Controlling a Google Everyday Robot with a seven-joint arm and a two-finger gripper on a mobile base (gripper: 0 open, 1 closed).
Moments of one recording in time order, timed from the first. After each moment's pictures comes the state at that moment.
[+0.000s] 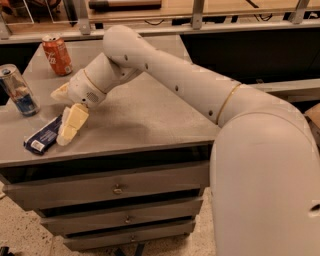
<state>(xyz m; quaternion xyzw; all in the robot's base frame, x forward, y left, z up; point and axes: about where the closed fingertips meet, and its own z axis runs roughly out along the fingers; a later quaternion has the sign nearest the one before) 0.545 0.268 0.836 -0.73 0.48 0.40 0.27</state>
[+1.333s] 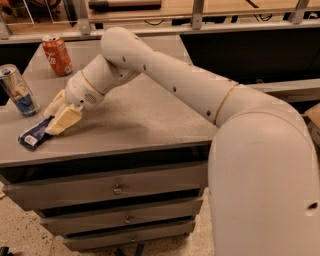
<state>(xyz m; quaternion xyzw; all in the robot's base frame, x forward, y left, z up) 0.539 0.276 0.833 -0.74 0.47 0.40 0.27</state>
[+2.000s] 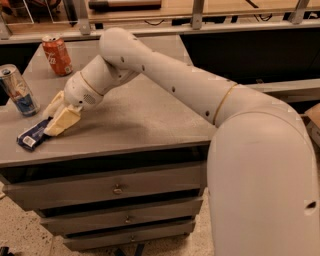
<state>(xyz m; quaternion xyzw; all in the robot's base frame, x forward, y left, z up) 0.538 0.277 0.832 -0.74 0.47 0.41 0.27</state>
